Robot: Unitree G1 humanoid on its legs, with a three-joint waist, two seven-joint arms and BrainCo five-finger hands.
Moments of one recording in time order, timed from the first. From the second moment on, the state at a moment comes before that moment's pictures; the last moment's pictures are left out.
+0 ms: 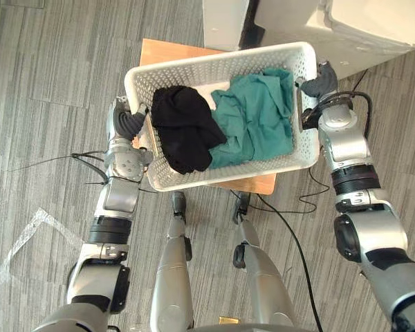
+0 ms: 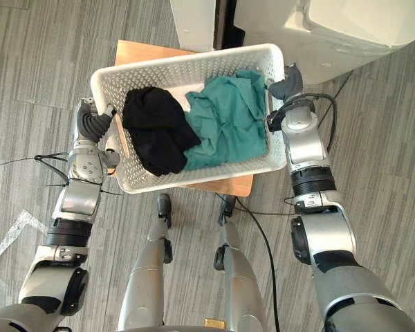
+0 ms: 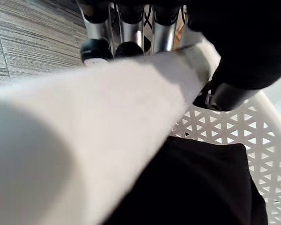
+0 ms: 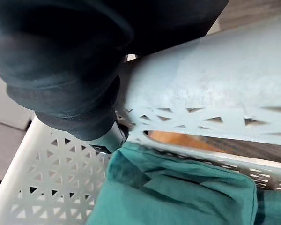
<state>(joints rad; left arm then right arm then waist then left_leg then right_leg) -0.59 0.29 0.05 0.19 0.33 0.17 0.30 -1.01 -0.34 -0.05 0.56 -0.11 0.24 -0.09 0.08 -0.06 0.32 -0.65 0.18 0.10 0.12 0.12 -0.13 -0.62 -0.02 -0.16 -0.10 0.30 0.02</state>
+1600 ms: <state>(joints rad) -0.06 0.09 -0.02 0.09 0.13 0.09 0.11 0.10 -0.08 -0.26 0.08 0.04 0.15 -0.01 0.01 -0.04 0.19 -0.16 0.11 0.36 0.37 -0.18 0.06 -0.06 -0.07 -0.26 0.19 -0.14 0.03</state>
